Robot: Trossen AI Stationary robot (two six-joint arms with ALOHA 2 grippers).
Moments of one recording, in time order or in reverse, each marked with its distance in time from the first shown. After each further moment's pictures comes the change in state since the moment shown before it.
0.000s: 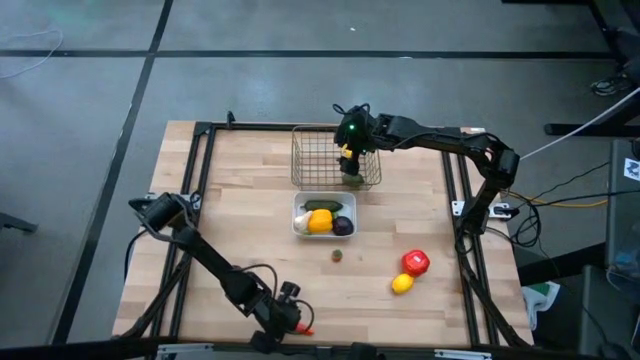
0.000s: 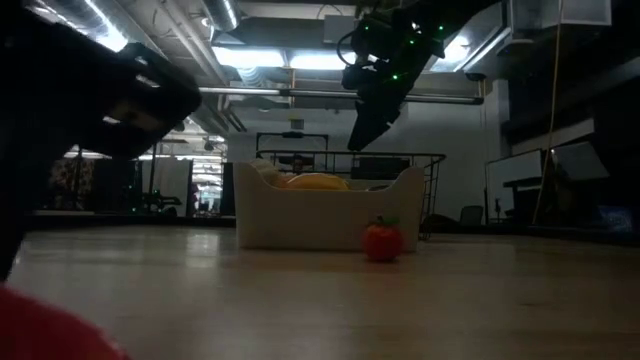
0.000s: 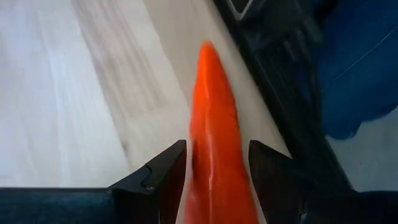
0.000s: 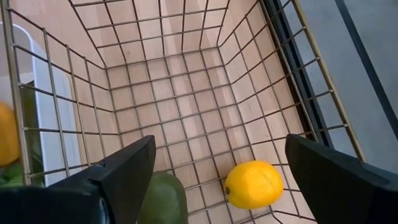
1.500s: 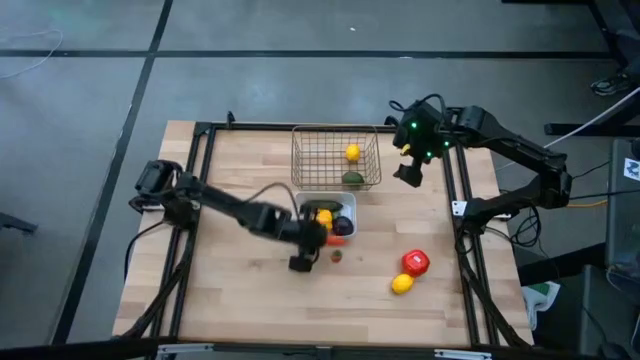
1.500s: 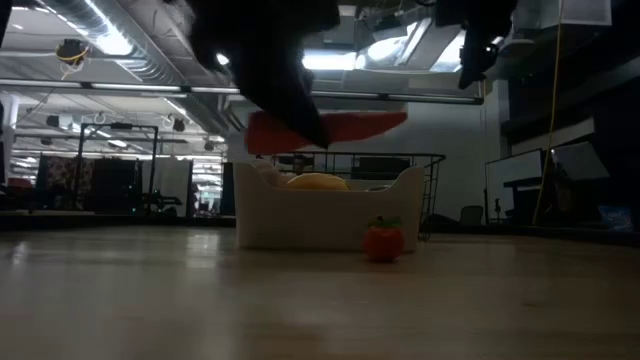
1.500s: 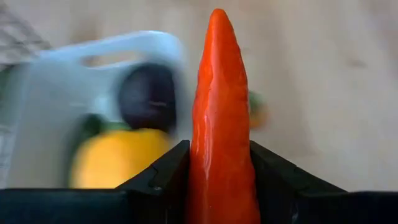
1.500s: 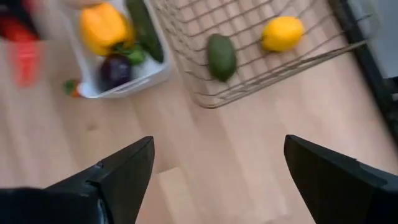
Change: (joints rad) left arm 0.459 -0.218 -0.004 -0.168 -0.148 0.275; right arm 0.001 -0.438 0.044 -0.692 -0.146 0.210
